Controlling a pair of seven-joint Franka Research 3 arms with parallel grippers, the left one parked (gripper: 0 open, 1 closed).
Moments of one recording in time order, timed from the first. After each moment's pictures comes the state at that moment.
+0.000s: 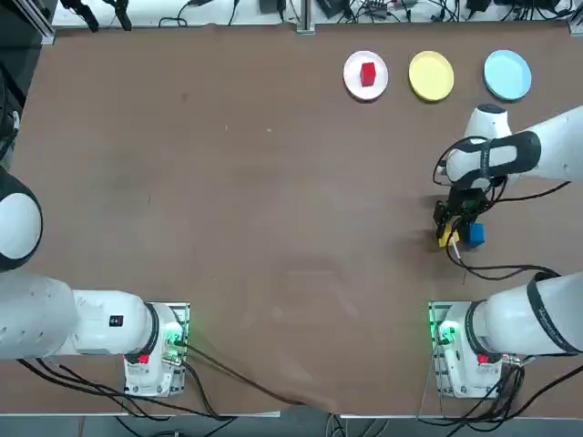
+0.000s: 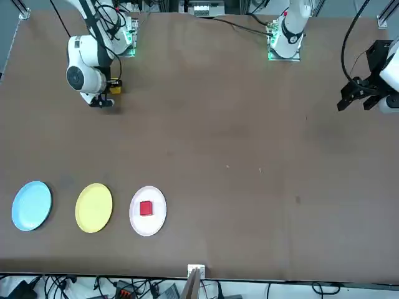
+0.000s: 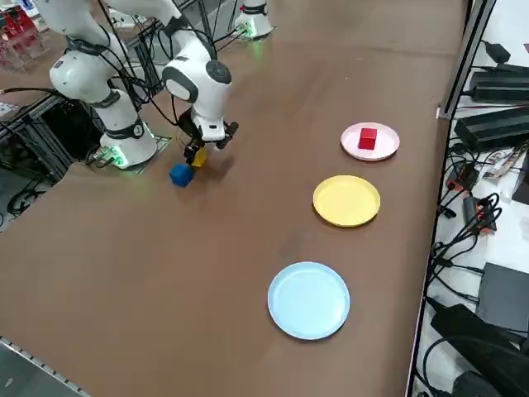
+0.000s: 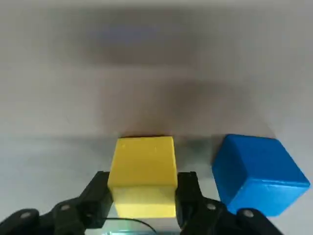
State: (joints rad) arm 0.05 0.02 0.02 -2.73 0.02 2.26 0.05
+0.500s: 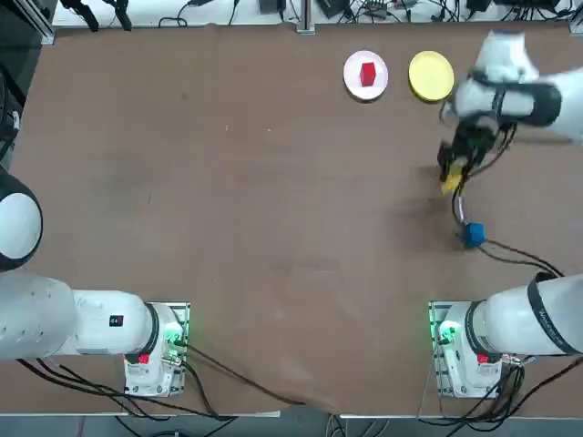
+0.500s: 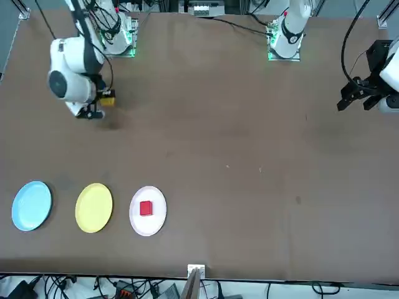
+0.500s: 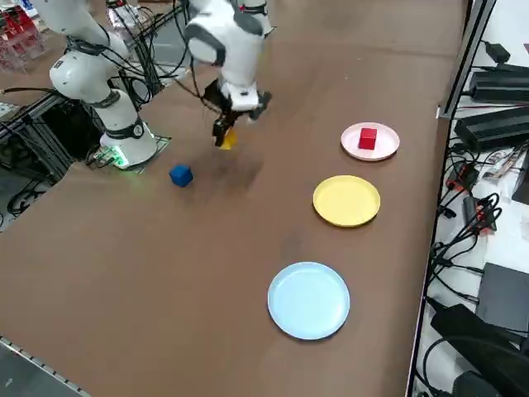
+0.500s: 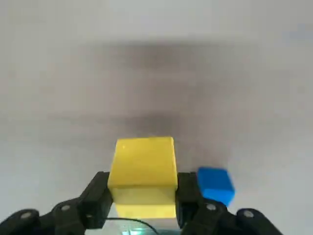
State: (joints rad) arm 0.05 0.04 0.02 -2.26 0.02 1.95 0.06
